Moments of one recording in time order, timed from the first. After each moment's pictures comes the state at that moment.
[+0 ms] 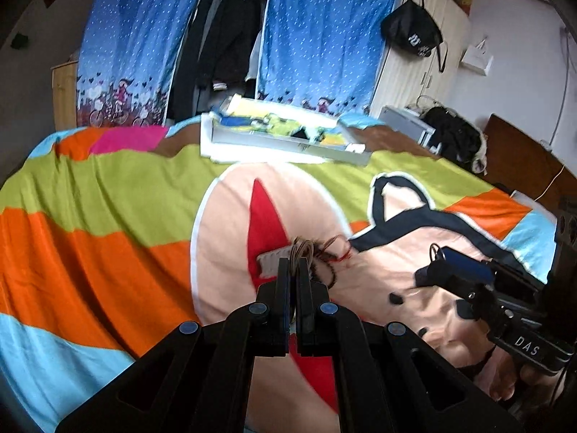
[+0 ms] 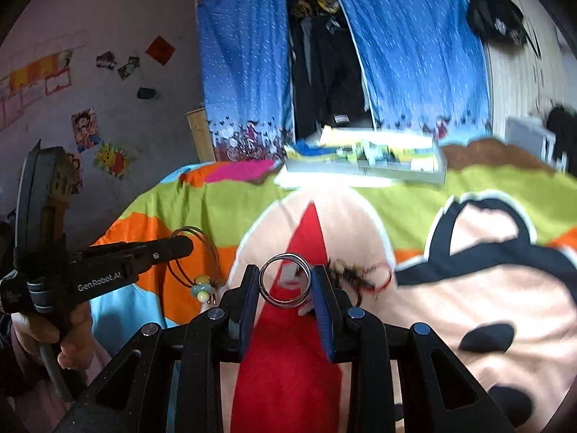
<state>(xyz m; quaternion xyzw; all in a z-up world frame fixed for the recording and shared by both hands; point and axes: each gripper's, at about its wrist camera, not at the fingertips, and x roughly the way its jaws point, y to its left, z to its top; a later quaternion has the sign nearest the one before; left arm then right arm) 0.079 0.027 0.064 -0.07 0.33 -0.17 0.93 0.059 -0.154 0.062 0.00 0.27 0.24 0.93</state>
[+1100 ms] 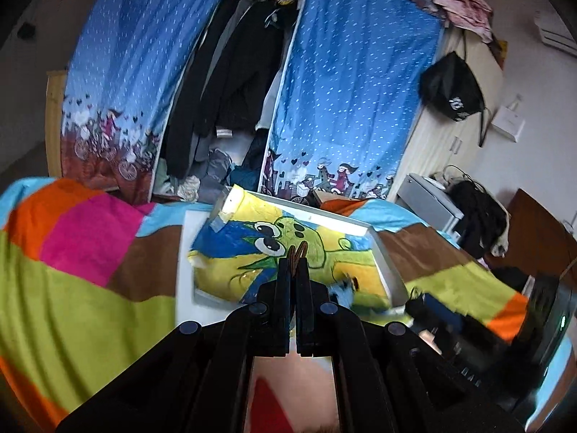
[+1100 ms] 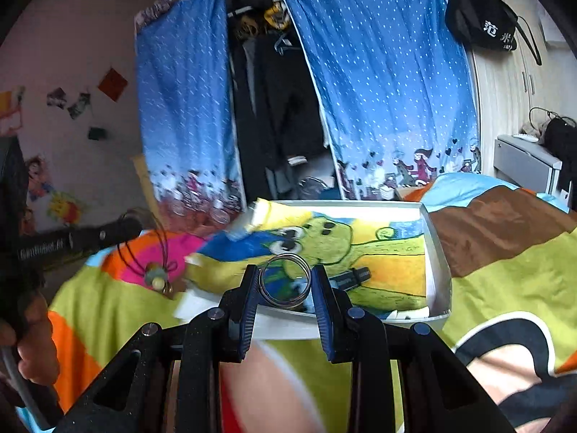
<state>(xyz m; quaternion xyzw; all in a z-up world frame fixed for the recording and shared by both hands) 0.357 0.035 0.127 -0.14 0.28 -0.15 0.94 0.333 -0.165 0.080 0.03 0.23 0.16 0.96</state>
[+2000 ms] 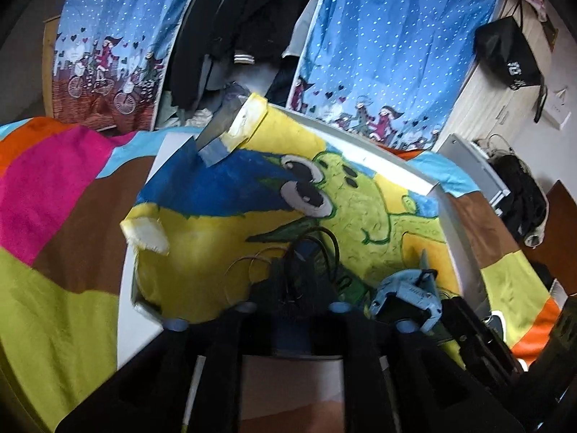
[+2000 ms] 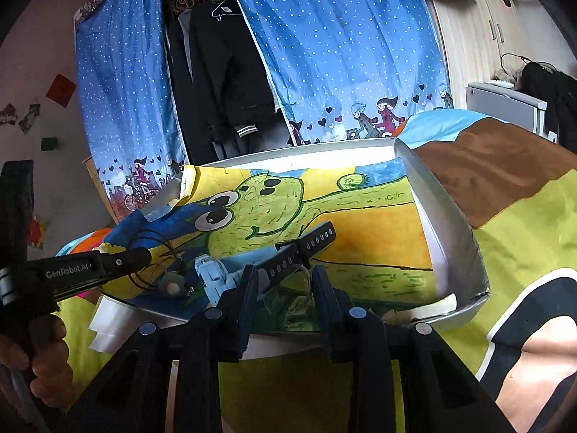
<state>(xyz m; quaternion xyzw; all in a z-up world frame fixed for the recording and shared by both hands) 0.471 0.016 0.012 -0.14 0.40 -0.11 0.90 0.404 -0.188 0.004 0.08 0.29 0.09 0.95</state>
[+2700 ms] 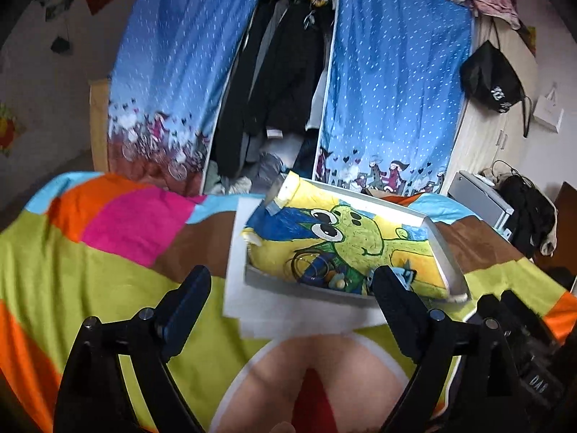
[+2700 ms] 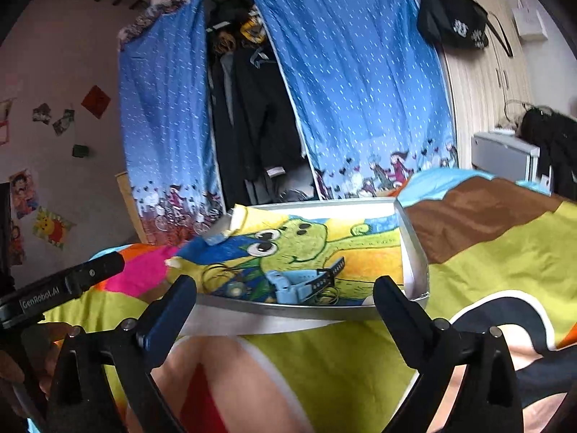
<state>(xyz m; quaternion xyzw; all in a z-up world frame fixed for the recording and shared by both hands) 0.320 0.037 0.093 -0.09 0.27 -0.04 0.96 0.297 -0.186 0.075 0.05 0.20 0.14 0.97</state>
